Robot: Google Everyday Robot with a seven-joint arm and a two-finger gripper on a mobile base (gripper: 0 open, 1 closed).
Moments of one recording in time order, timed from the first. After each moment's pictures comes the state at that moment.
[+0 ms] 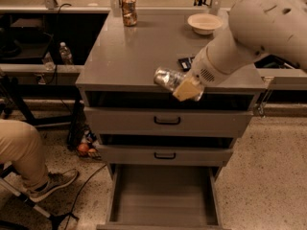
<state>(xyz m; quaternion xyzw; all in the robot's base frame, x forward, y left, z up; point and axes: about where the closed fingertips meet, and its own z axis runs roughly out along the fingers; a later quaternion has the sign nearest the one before) 0.567 -0.087 0.866 -0.49 0.82 0.08 0.28</state>
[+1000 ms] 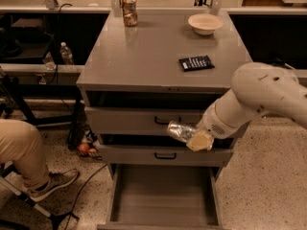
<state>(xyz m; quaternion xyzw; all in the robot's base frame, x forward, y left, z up) 0.500 -0.132 0.727 -0.51 0.84 0.11 0.18</state>
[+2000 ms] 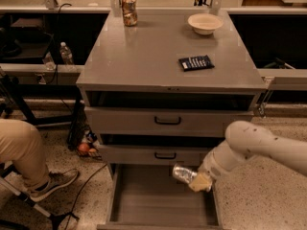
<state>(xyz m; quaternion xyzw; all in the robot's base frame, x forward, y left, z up) 0.458 -0.158 0.538 -0.46 0.86 0.19 0.10</state>
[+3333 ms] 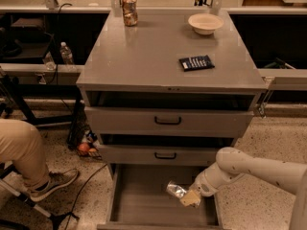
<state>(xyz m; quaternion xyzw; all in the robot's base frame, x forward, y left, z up) 0.453 -0.145 0.384 -0.41 0.87 0.28 0.07</state>
